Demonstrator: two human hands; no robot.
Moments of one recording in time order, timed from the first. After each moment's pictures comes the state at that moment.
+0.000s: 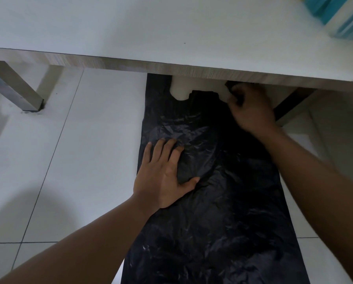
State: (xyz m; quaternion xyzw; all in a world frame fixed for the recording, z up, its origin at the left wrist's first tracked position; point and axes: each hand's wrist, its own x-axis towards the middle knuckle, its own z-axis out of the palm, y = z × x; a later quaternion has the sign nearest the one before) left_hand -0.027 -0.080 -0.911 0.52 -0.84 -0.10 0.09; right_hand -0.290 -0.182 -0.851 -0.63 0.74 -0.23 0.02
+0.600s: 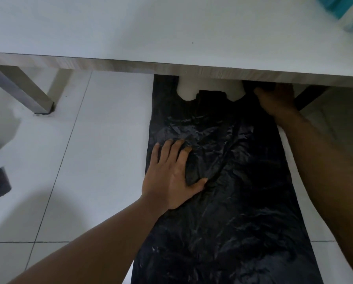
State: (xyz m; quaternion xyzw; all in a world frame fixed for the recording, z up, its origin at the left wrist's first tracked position) left_hand -0.027 -0.081 -0.910 0.52 -0.84 -0.10 0.08; right_hand -0.324 -0.206 -0.844 -0.44 0.80 -0.34 0.22
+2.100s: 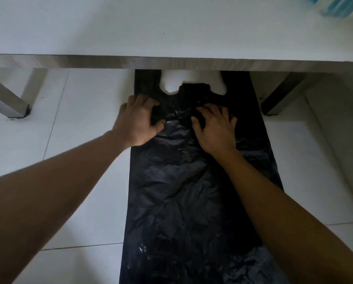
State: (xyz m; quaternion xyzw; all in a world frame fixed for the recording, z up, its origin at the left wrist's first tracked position) left_hand -0.010 -0.209 -0.887 0.53 -0.84 -0.13 0.08; right_hand -0.232 -0.148 -0.918 -0.64 0.75 -0.15 0.02
